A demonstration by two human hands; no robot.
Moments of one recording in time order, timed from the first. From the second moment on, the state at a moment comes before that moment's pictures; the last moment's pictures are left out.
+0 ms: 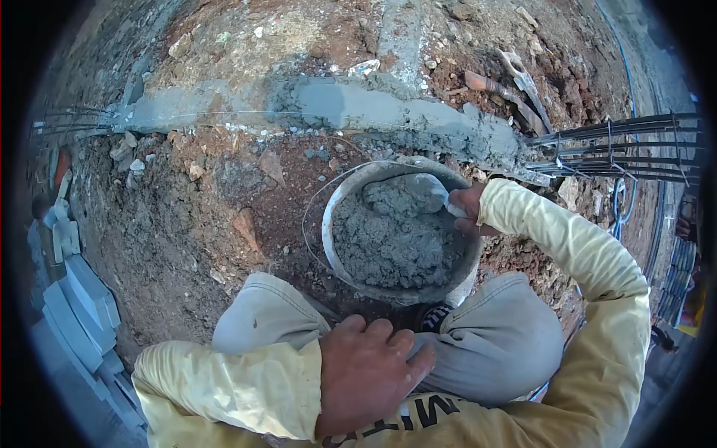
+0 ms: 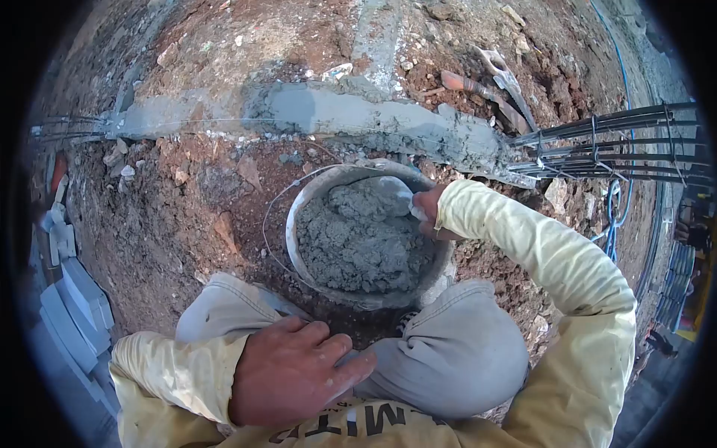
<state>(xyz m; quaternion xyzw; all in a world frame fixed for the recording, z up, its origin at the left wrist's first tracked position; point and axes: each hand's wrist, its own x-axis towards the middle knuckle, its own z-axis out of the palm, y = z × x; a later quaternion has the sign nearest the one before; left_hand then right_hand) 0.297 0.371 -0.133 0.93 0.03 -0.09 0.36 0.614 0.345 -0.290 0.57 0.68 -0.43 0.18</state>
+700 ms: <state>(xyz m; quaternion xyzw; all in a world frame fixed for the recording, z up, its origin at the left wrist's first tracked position) 0.306 0.382 -0.144 0.93 0.00 -0.15 0.34 0.643 0.347 -0.194 0.63 0.37 -0.67 -0.13</state>
